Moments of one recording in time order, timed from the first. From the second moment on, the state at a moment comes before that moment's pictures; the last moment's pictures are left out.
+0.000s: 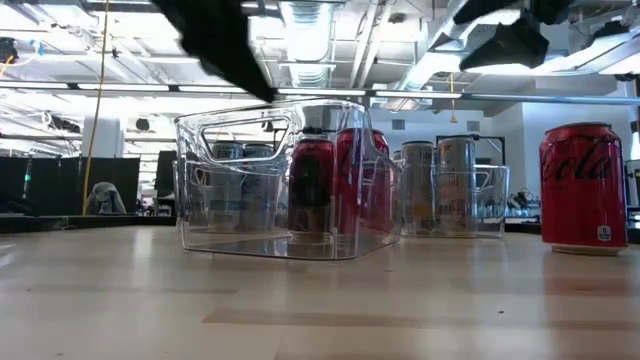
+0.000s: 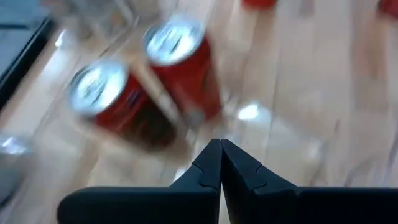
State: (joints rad) left arm -0.34 1.52 1.09 -0.39 -0.55 -0.32; right arm 0.41 0.99 0.77 -0.34 0.61 0.65
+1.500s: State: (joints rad) left arm -0.31 1.46 0.85 -0.16 -0.15 -0.33; right arm 0.16 1.02 1.02 -1.16 0.22 1.03
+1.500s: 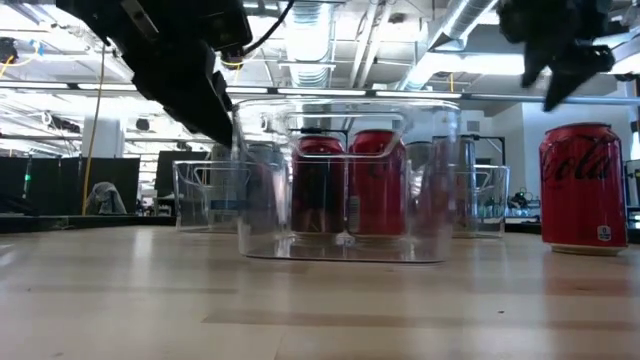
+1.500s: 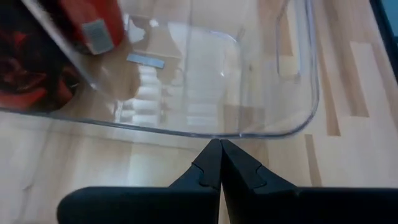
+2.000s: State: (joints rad) left arm -0.30 1.59 0.85 -0.10 -0.14 -0.31; right arm 0.25 1.22 1.01 -1.14 0.21 1.04
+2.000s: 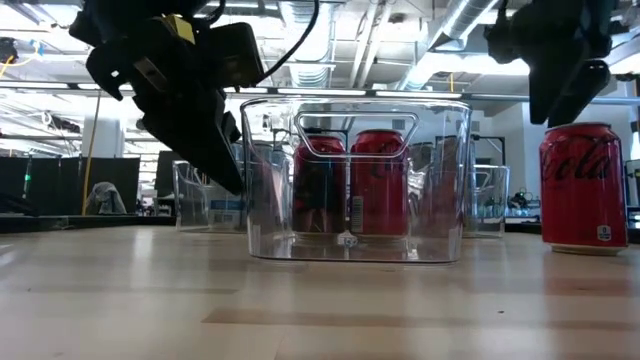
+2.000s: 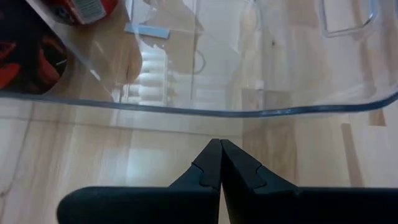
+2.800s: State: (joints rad) left arm -0.25 1.59 0.85 -0.24 -0.15 -0.34; right arm 0.23 1.26 1.01 -1.15 0.21 1.02
